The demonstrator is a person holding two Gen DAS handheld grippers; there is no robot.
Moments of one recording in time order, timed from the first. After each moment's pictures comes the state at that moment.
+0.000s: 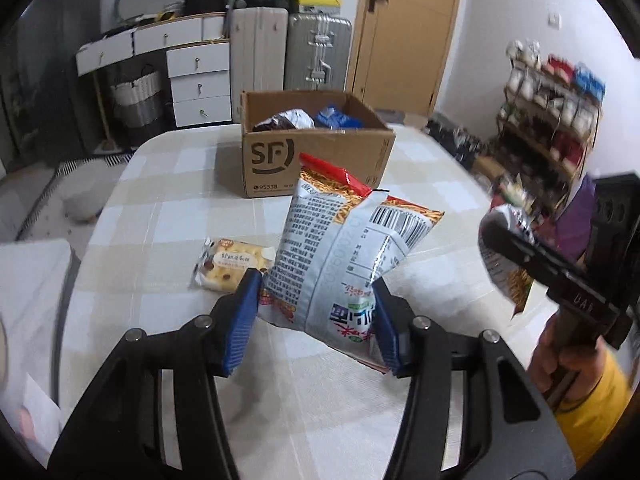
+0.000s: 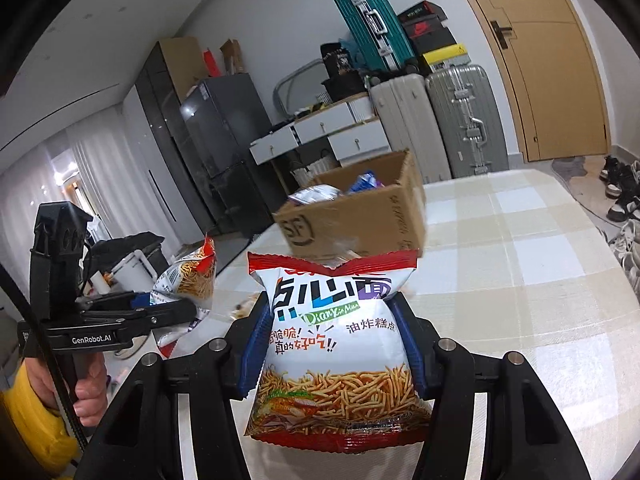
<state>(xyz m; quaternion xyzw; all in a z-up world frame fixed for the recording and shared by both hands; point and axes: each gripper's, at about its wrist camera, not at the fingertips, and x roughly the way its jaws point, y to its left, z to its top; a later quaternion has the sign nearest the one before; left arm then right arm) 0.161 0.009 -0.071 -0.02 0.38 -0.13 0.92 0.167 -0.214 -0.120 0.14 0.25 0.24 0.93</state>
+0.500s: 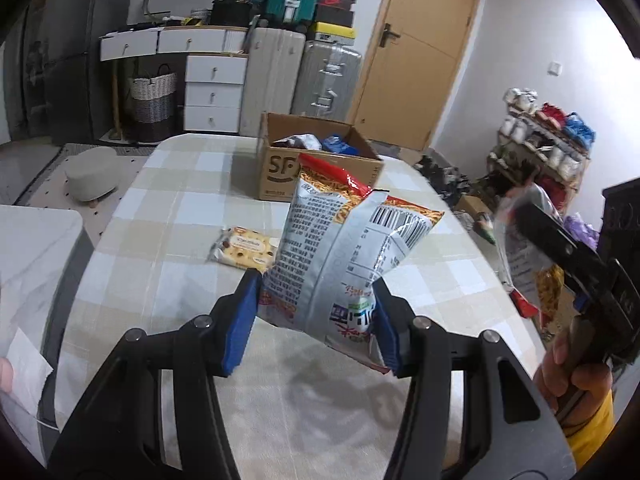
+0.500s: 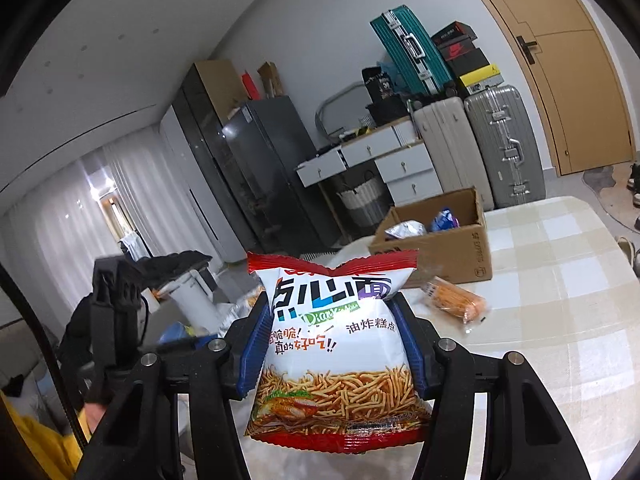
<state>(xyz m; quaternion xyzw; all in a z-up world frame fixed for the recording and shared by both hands) 0.069 0.055 -0.031 -0.08 0.34 -0.14 0.93 0.092 -0.174 -0.043 0.17 0.20 0.30 0.92</state>
